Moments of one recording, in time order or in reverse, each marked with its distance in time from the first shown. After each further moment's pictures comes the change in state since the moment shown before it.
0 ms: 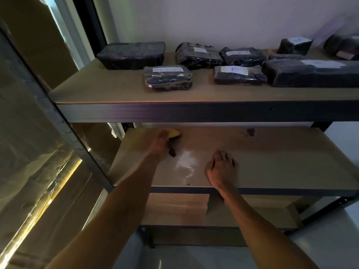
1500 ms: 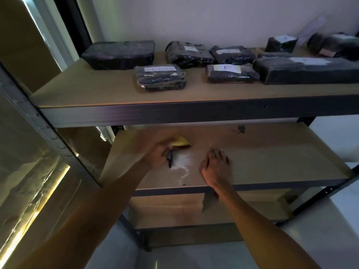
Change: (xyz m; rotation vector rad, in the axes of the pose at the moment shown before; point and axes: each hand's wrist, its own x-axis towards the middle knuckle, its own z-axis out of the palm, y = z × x) left_hand -0.015 0.026 -0.012 0.259 -0.102 0.360; right_hand 0.001 -0.003 -0.002 0.003 0.022 0.006
